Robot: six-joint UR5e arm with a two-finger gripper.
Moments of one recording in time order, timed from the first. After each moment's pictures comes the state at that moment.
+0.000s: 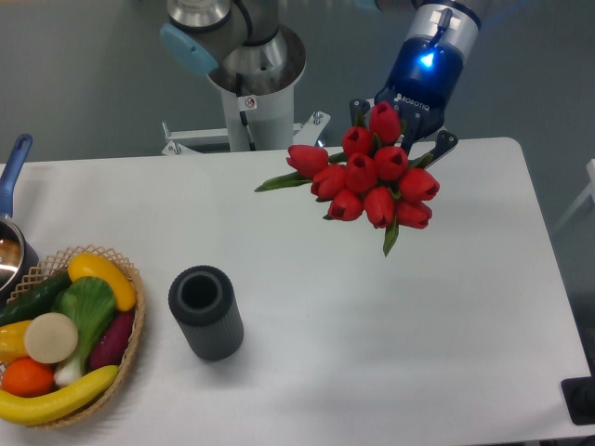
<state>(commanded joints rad) 2.90 -1.59 -1.84 -0.84 0.47 1.06</state>
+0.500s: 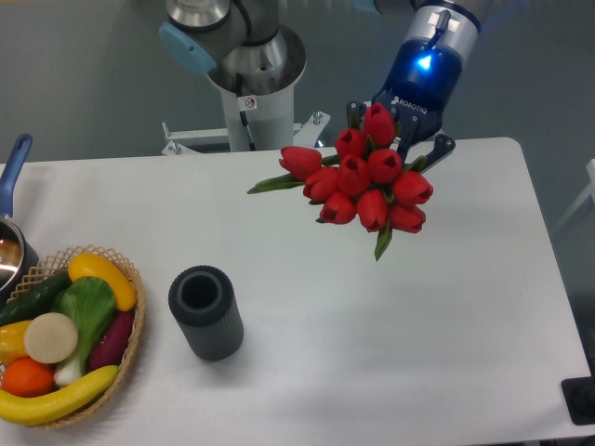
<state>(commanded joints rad) 2.86 -1.62 -1.80 -0.82 0.46 1.05</state>
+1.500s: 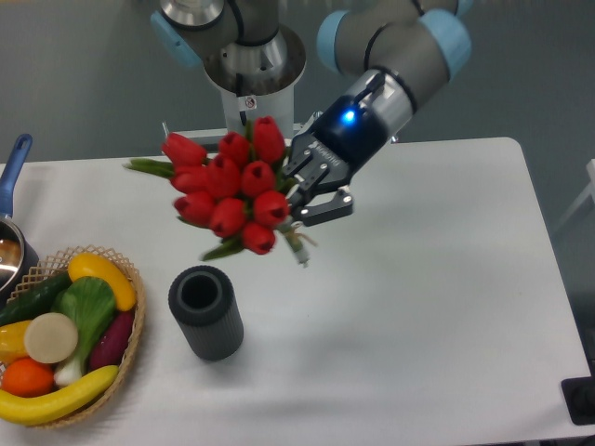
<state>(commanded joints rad) 2.63 -1.78 -1.81 -0.75 0.06 1.19</state>
